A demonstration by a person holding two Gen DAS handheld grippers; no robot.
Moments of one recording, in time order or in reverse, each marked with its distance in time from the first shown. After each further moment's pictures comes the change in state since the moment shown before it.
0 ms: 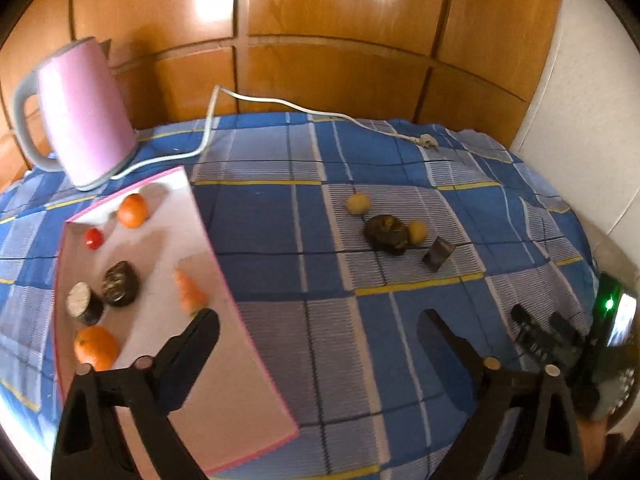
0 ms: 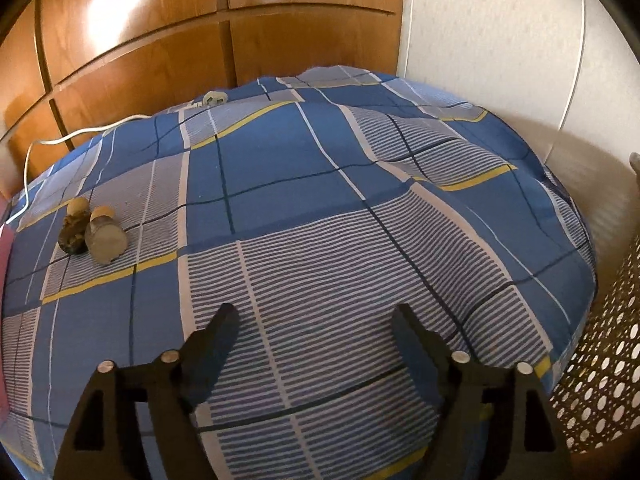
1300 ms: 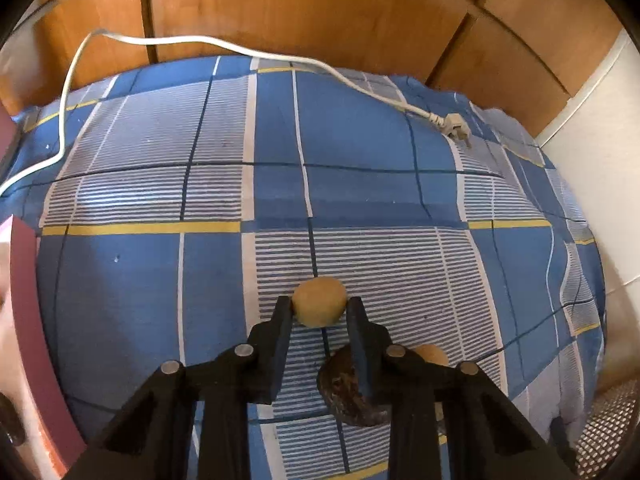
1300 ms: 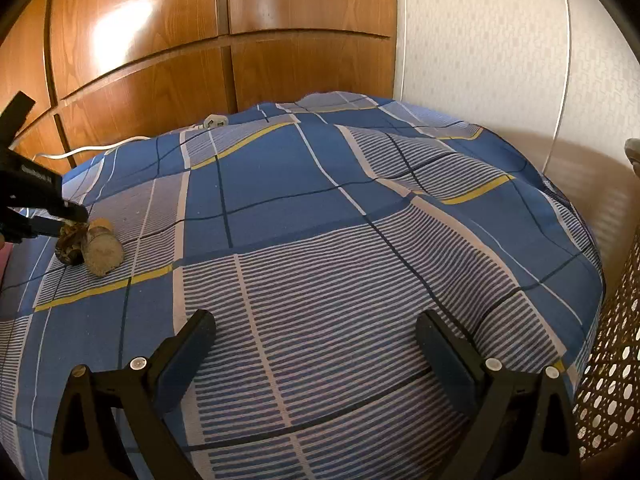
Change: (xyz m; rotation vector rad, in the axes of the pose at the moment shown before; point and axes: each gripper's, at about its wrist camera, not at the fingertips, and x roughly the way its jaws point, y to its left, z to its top) left arm 0.168 -0.027 0.099 -0.056 0.224 -0.094; right arm 0.004 0.000 -0.009 0.012 -0.122 -0.004
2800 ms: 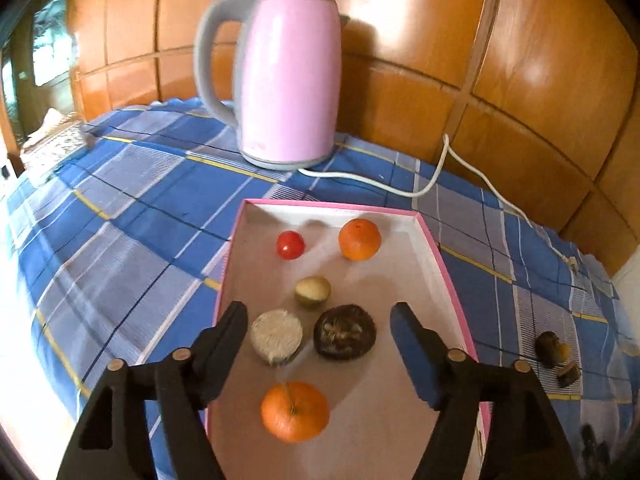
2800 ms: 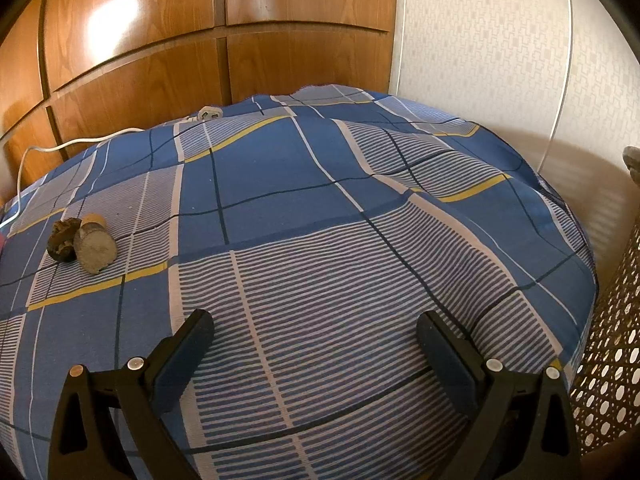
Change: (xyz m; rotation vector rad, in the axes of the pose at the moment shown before) left arm -0.182 0.195 -0.138 -0.385 -0.401 0.344; right arm 0.002 0.001 0.002 -0.009 0.033 -0.035
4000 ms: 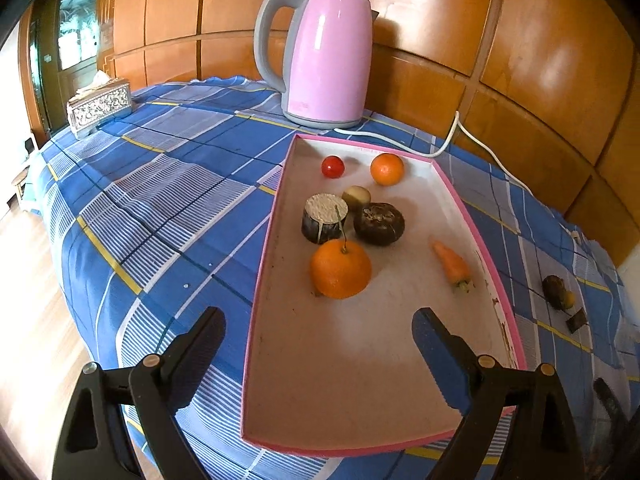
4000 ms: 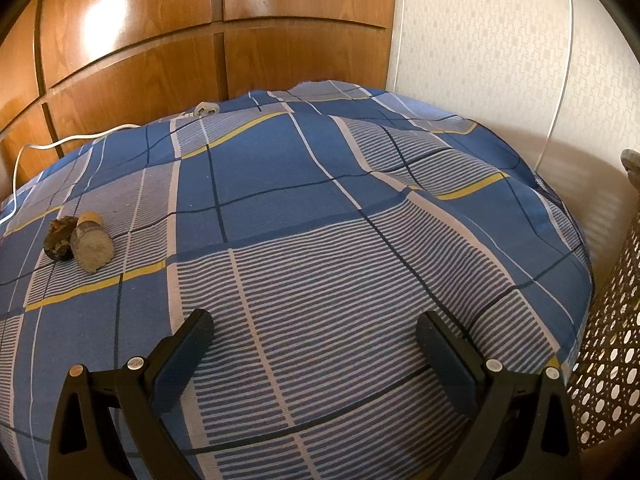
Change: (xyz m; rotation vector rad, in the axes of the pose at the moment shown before) left arm -0.040 0.019 -0.085 -0.051 0.007 0.051; right arm 0.000 0.002 0.002 -0.002 0.021 -0.018
